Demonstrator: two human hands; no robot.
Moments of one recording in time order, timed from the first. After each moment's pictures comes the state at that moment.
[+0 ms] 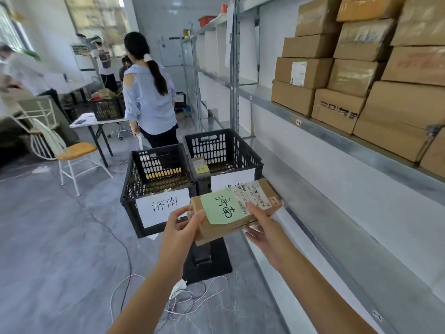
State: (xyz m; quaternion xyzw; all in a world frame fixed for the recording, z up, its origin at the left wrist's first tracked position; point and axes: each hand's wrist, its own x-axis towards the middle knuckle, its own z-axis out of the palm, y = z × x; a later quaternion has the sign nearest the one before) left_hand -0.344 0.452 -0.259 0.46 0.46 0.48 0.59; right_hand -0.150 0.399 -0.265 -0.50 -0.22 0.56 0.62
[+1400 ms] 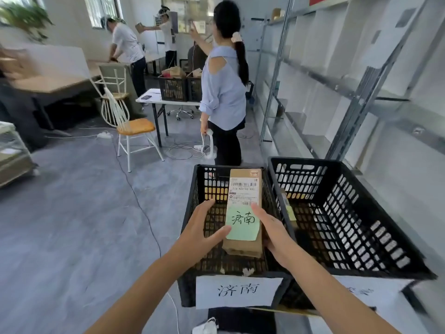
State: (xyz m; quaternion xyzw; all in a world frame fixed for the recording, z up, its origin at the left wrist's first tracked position) left_hand -0.491 0.865 -0.315 0.70 0.52 0.33 0.37; right_hand -0.274 0.879 -0.311 -0.56 -0.38 0.61 0.41
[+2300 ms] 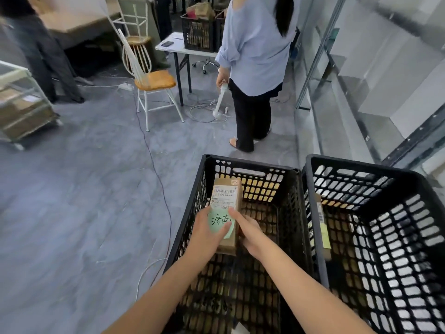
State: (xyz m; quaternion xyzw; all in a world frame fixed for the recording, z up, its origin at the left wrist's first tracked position) left_hand -0.453 1.024 -0.411 0.49 0.69 0.33 0.41; right_hand -0.314 1.077 -0.444 -0.57 -0.30 0.71 0.29
